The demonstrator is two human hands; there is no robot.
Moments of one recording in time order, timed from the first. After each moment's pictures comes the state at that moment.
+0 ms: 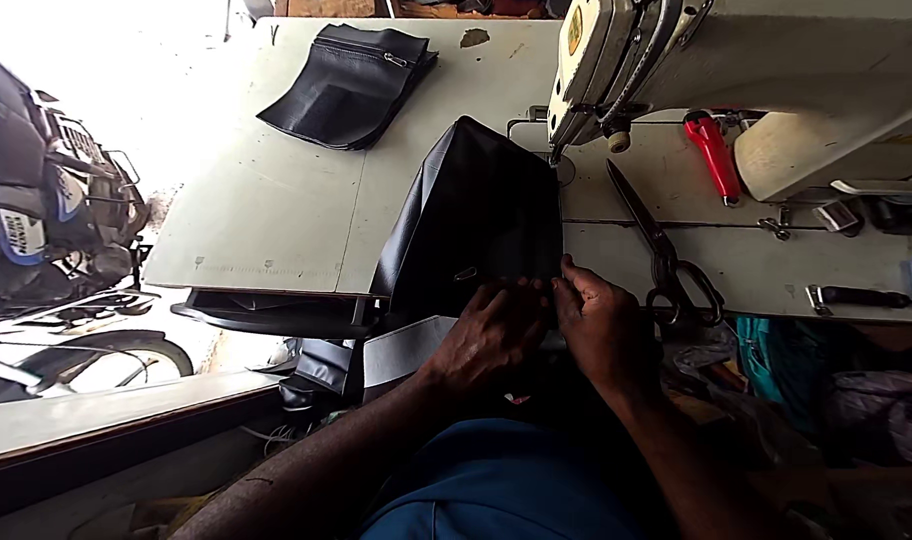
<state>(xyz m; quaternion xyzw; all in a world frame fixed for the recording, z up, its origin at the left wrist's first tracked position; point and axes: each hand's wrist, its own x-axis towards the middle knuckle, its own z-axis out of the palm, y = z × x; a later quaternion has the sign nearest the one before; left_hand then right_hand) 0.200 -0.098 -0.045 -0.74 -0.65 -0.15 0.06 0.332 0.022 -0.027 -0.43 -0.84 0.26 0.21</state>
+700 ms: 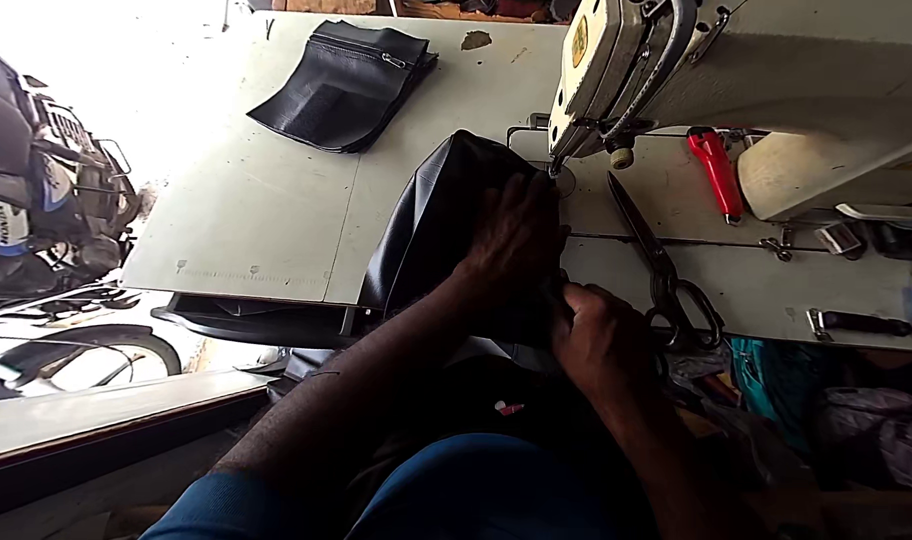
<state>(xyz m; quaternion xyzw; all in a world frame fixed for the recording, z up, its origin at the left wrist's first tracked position) 0.154 0.039 -0.030 -0.61 -0.78 -0.11 0.04 0.327 0.031 -0.011 -0.42 -0.90 0.09 0.11</state>
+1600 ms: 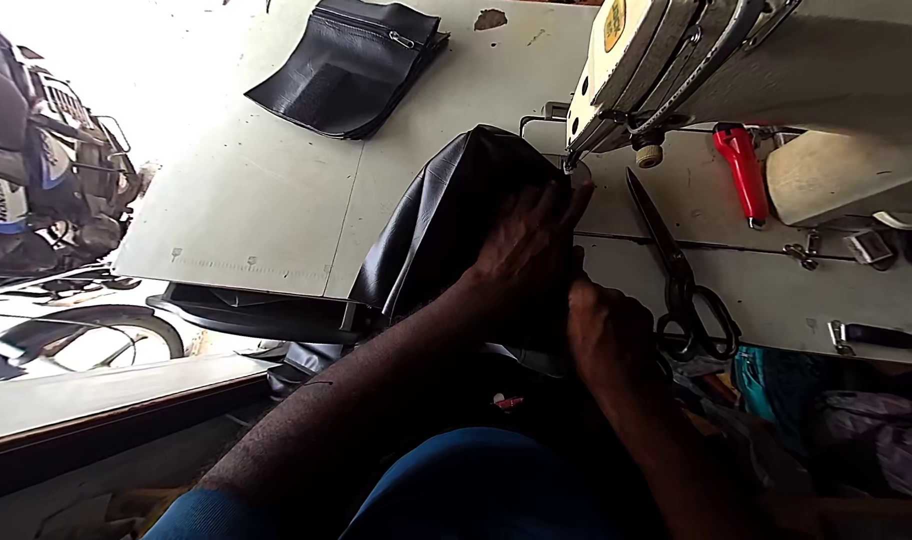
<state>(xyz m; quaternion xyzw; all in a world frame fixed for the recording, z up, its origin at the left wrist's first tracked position) 0.159 0.034 -0.028 -0.63 -0.77 -0.10 0.00 0.310 0.037 -0.013 -0.40 -0.91 0.01 0.01</state>
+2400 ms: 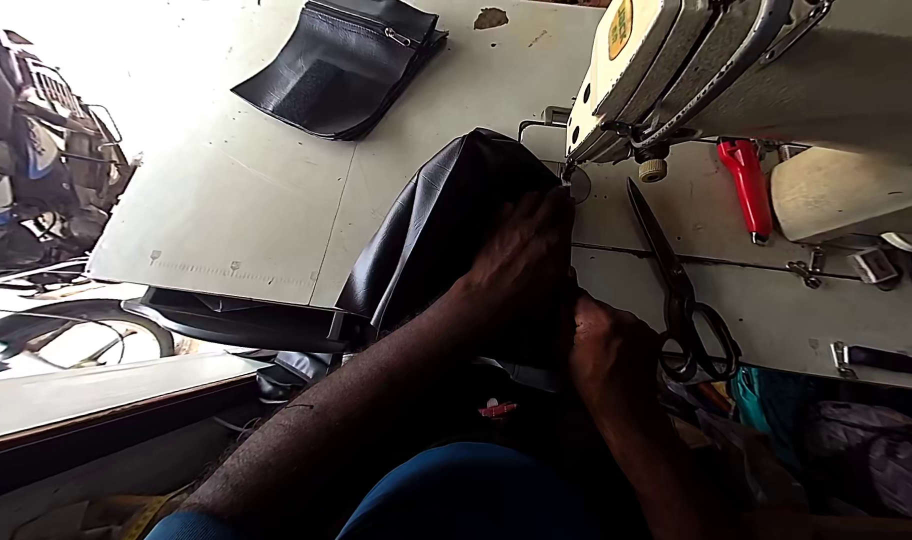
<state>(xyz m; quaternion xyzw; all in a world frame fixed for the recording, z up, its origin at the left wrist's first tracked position) 0.156 0.037 -0.029 -0.63 -0.76 -0.12 0.00 0.319 0.045 -0.028 -0.37 -0.91 0.04 0.16</state>
